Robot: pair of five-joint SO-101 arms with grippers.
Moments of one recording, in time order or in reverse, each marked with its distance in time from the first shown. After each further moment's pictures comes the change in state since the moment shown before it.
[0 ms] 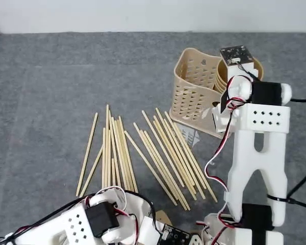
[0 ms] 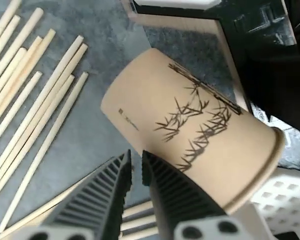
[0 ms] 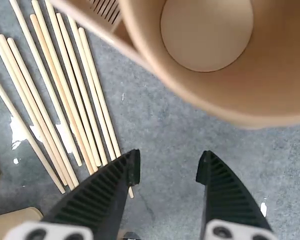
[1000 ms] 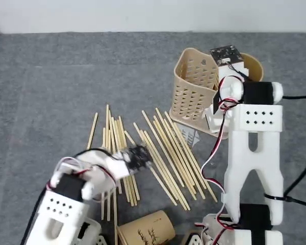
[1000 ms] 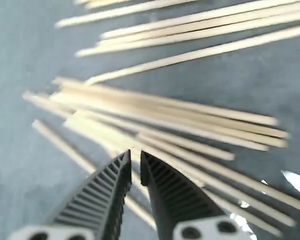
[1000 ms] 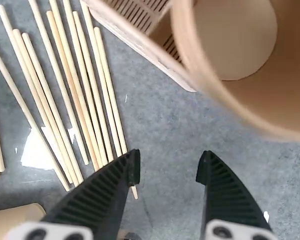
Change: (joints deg) left arm -48.8 0.0 2.9 -17.5 -2.3; right arm -3.4 0.0 0.0 0.2 -0.1
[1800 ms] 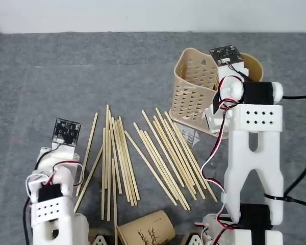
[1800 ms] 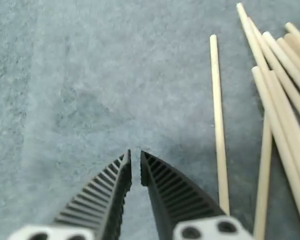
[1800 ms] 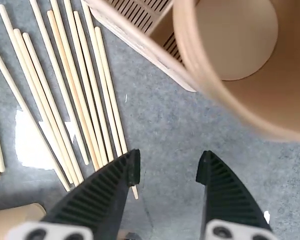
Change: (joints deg) left arm -32.2 0.0 23.9 -42.2 21.0; right arm 0.1 0.0 0.0 0.0 -1.3
